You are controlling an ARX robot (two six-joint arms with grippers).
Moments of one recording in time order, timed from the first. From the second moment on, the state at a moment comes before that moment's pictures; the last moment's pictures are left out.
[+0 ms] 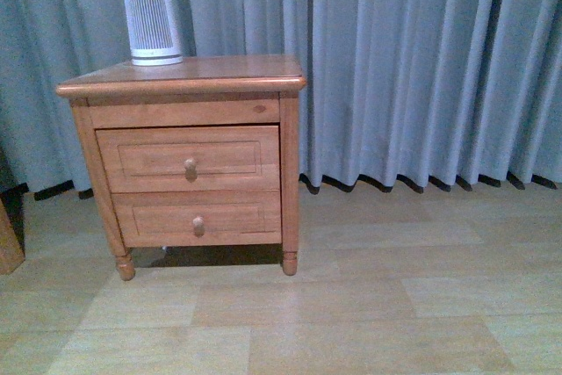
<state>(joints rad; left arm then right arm) 0.00 0.00 0.01 0.00 0.00 -0.01 0.00 0.00 0.02 0.00 0.00 0.00</state>
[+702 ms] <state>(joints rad) 0.00 0.00 0.01 0.00 0.00 -0.01 0.00 0.00 0.02 0.00 0.00 0.00</state>
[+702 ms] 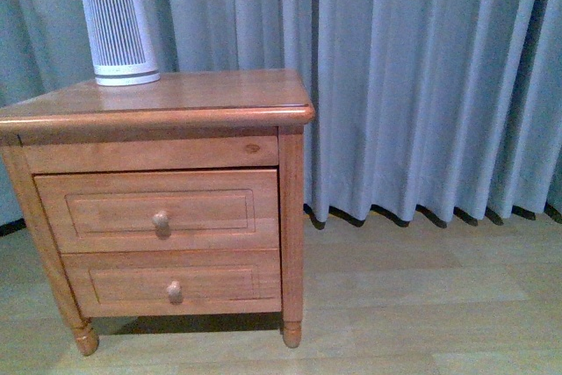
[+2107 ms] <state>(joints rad) -0.15 2.08 1.04 0.59 0.07 -0.07 0.00 0.00 0.02 0.00 0.00 0.00</state>
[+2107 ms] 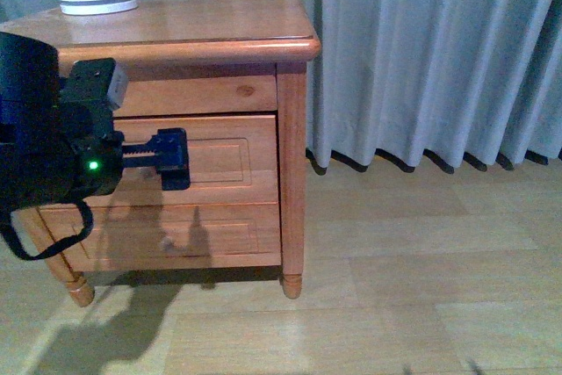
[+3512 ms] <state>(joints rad) -0.11 2.37 1.34 0.57 0.00 -0.15 0.00 0.00 0.02 0.00 0.00 0.00</state>
